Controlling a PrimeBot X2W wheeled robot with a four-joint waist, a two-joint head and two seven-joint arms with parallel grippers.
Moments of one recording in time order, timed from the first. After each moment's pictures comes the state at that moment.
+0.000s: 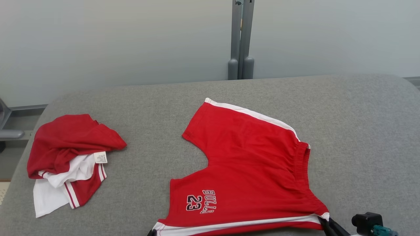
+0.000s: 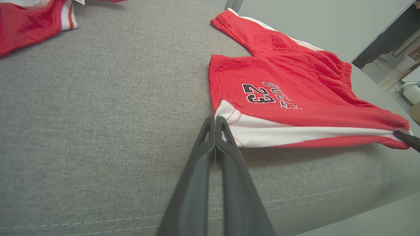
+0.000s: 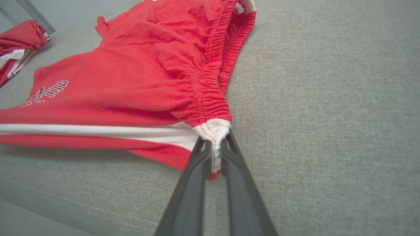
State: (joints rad) left arm 0.13 0.16 -0.38 0.42 -0.56 -0.13 -0.26; right arm -0.01 -0.33 0.41 0.56 0.59 0.13 -0.26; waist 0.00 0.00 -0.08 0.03
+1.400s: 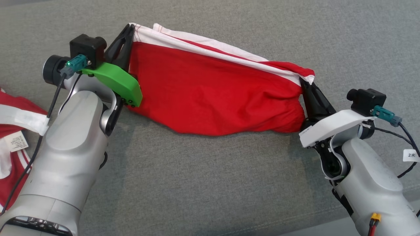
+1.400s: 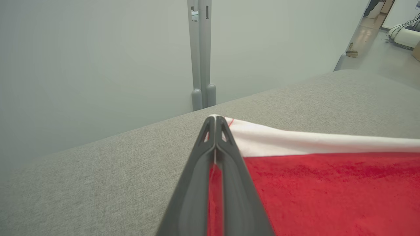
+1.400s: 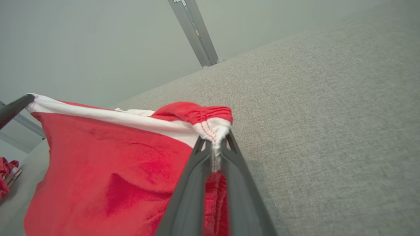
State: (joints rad) left arm -0.93 0.20 -0.53 0.83 -0.48 -0.13 -0.26; right arm -0.54 -0.21 0.34 0.51 0.70 0.13 -0.26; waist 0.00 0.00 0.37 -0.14
